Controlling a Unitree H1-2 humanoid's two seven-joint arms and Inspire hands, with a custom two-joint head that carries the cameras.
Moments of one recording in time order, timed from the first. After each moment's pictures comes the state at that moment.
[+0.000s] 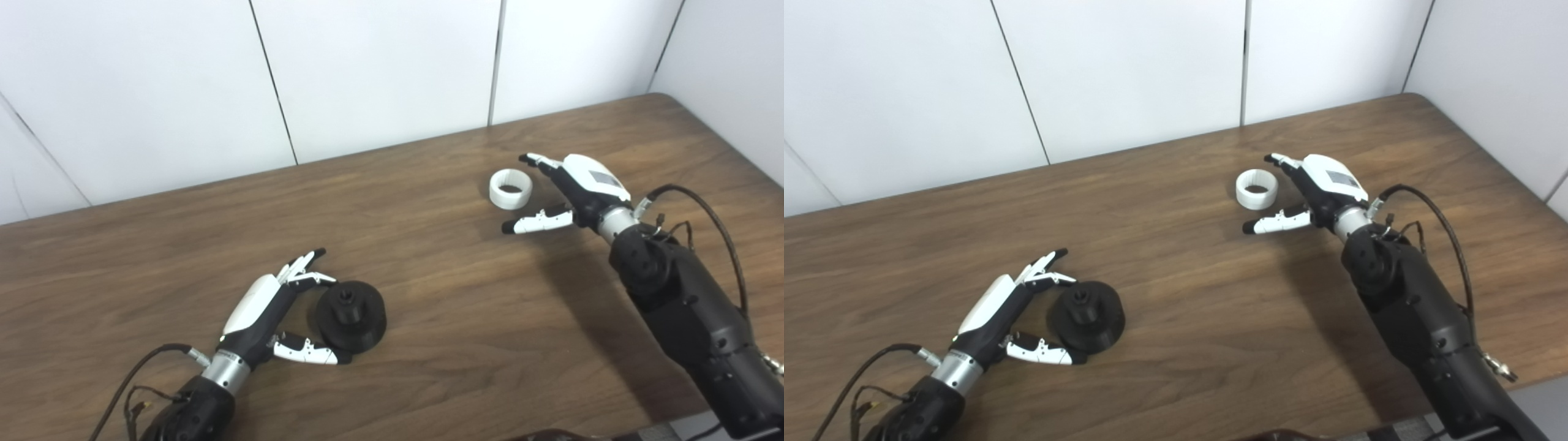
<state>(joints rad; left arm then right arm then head) -0.23 0.29 -0.33 0.17 0.43 -0.22 -0.16 -0.31 -0.50 0.08 0.08 -0.68 0.21 0.18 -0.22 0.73</state>
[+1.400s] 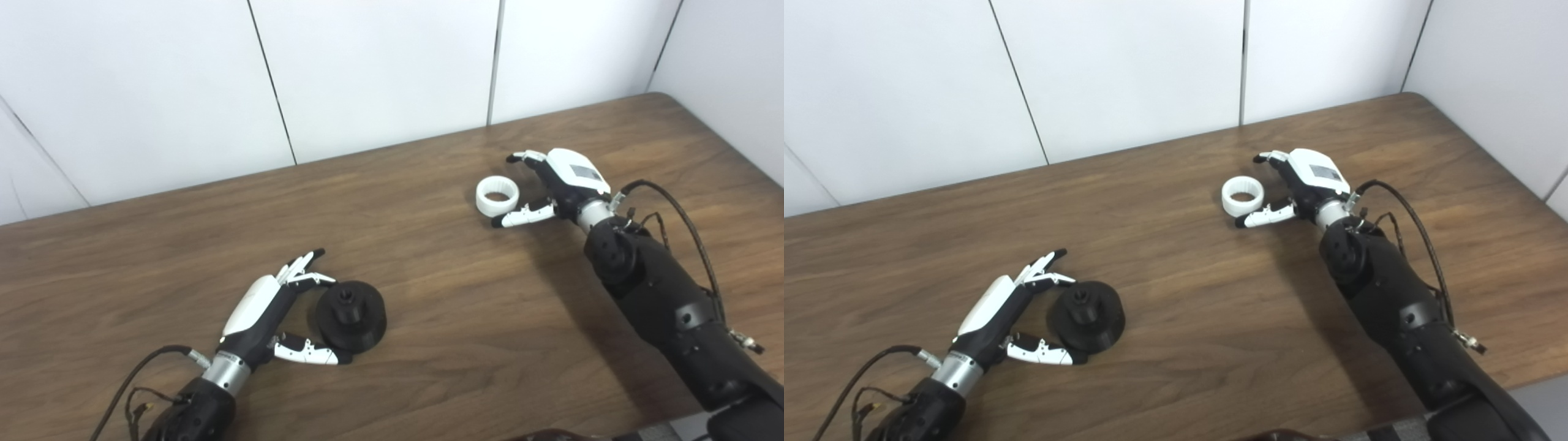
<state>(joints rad) -0.22 0.29 -0.32 0.15 0.45 -0.21 -0.16 -0.41 -0.49 0.16 0.26 -0.68 0.18 0.02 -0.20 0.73</state>
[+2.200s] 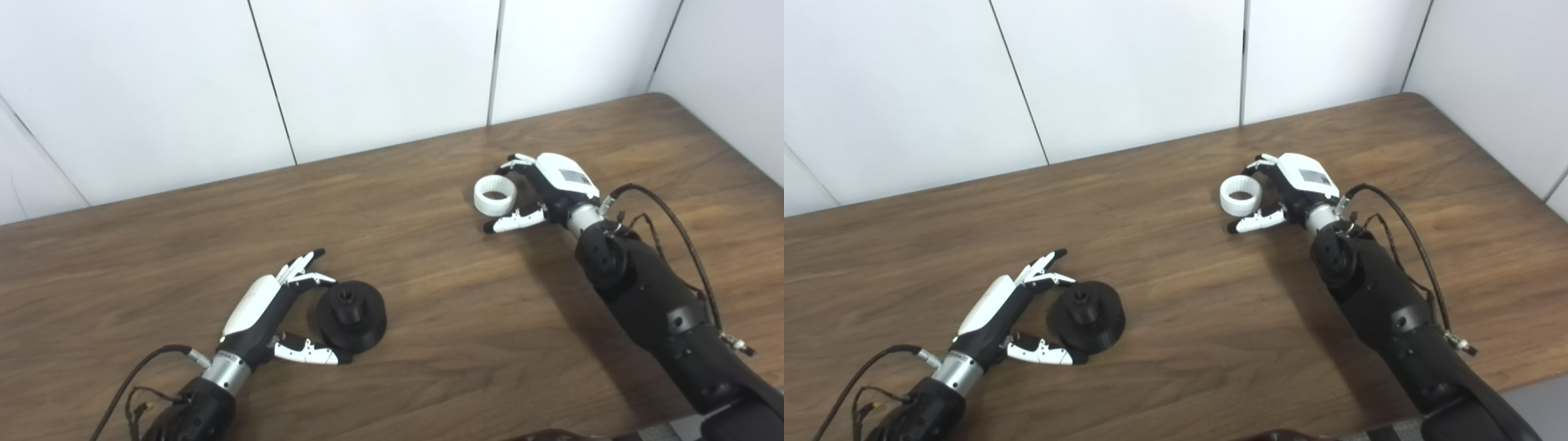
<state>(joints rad) -0.22 0.29 -0.32 0.15 0.46 -0.21 -0.16 -0.41 -0.47 0.18 0.25 -0.68 0.18 0.03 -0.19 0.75</state>
